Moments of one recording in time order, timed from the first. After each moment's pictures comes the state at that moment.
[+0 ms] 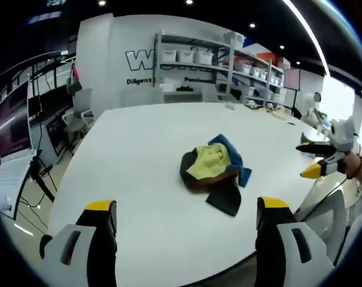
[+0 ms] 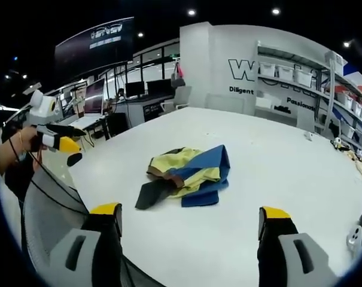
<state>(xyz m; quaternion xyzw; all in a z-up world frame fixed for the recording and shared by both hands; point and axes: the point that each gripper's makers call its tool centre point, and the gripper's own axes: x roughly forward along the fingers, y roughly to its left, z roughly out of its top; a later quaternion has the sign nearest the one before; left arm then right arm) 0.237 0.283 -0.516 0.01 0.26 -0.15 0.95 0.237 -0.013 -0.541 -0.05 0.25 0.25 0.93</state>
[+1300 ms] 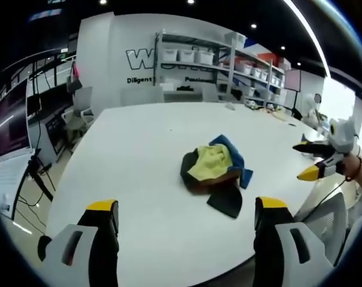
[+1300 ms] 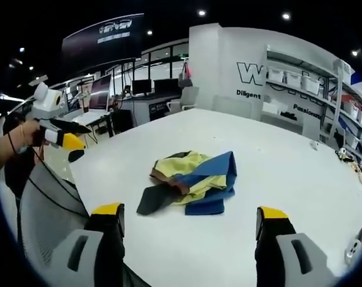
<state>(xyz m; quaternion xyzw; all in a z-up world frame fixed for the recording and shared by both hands) 0.243 0.282 -0.518 0.01 0.26 -0.15 0.95 0.250 0.009 -0.540 -0.08 0.24 0.27 0.93</state>
